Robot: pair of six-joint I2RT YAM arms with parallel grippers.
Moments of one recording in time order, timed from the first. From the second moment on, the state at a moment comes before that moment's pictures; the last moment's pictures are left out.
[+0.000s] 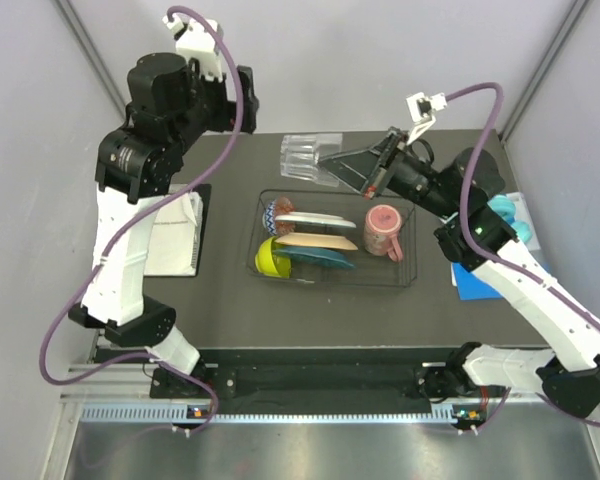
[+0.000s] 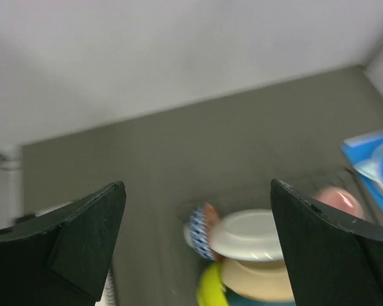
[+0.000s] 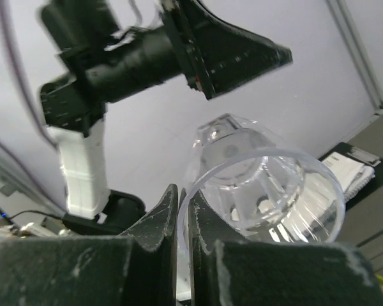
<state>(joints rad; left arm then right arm) -0.46 1.63 2.44 -0.98 -0.21 -0.03 0.70 1.16 1.36 0.13 -0.41 0.78</state>
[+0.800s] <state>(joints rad) -0.34 1.57 2.14 -0.91 0.90 -0.47 0.51 1.10 0.99 0.73 -0.57 1.26</state>
